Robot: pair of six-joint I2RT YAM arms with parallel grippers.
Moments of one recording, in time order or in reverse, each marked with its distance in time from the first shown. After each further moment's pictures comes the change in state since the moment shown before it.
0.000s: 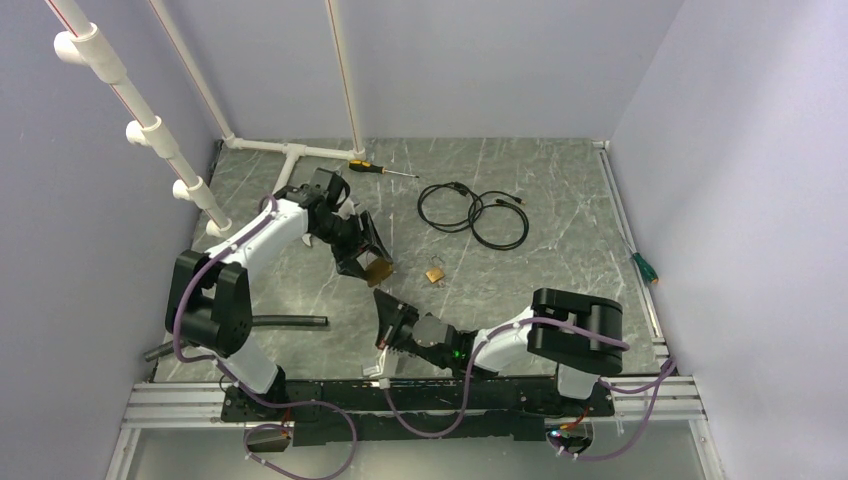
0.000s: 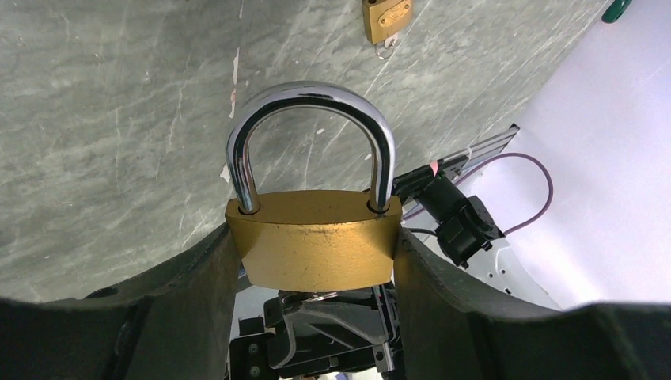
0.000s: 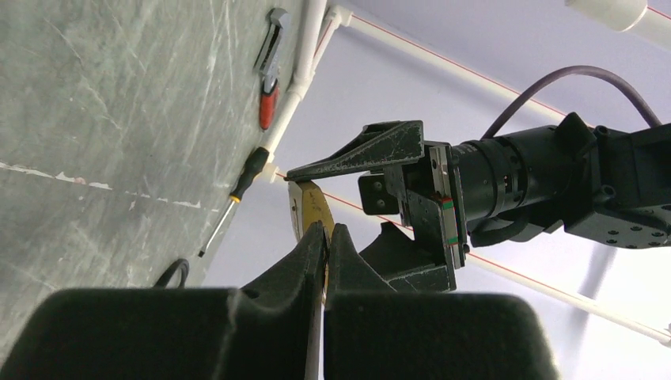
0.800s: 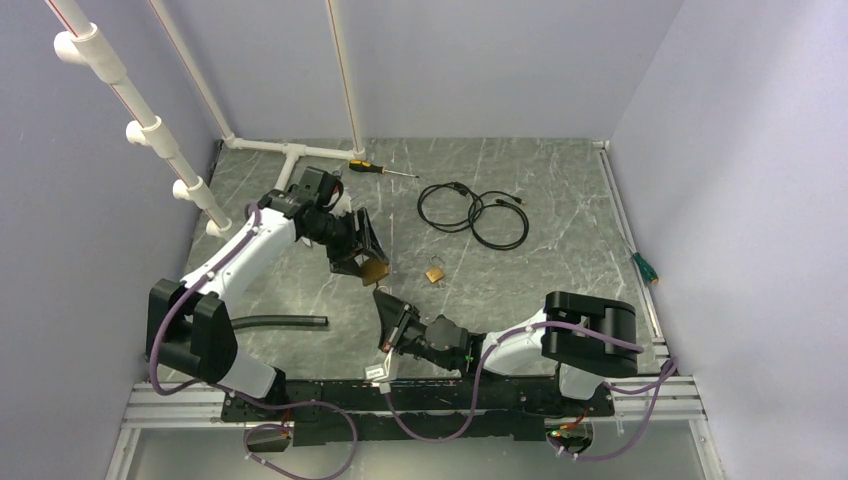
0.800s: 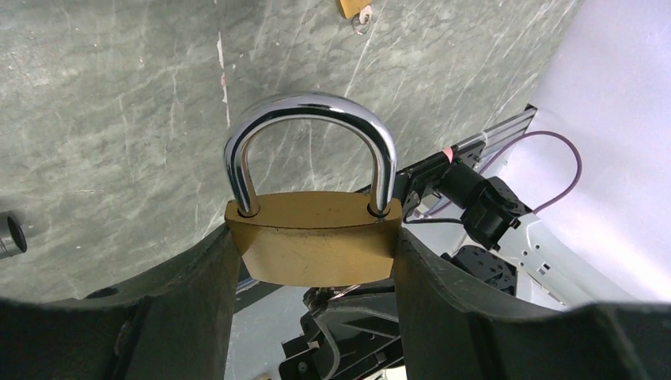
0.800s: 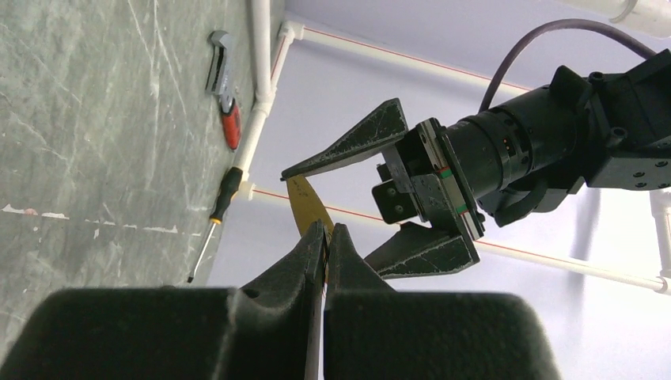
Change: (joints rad) left arm -0.018 -0.148 -0.015 -0.024 -0.029 0.087; right arm 0.022 -0.070 -0.063 0.125 -0.052 0.072
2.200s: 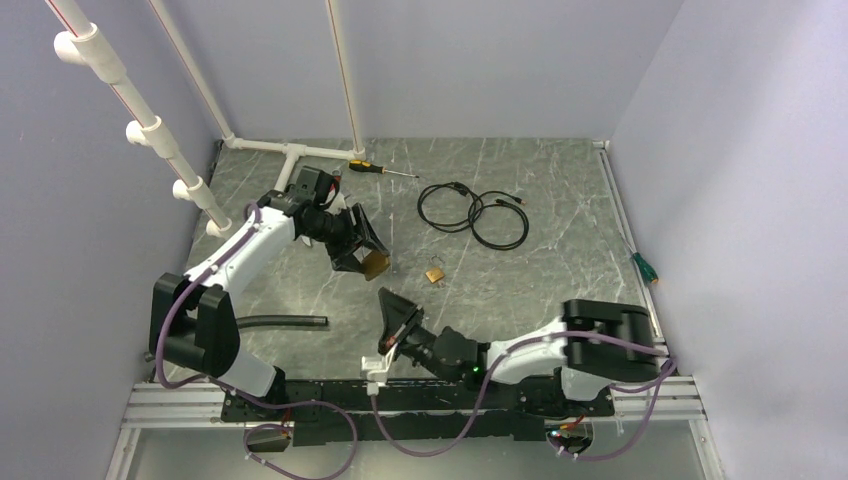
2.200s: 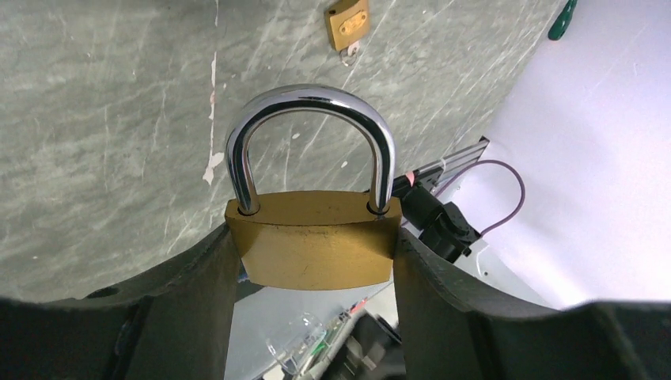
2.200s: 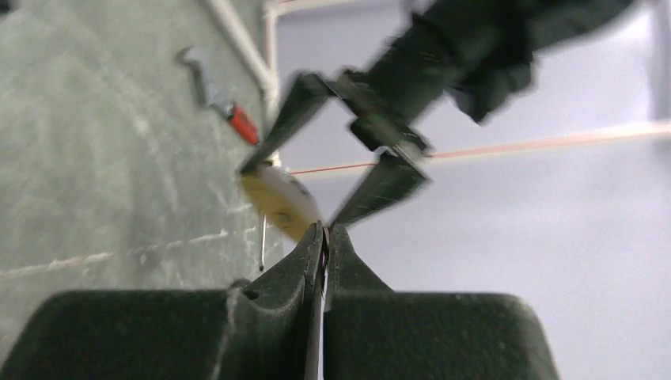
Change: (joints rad) left arm 0.039 0.025 -0.027 0.074 0.026 -0.138; right arm 0.118 -0.018 -0.006 0.084 0.223 0.251
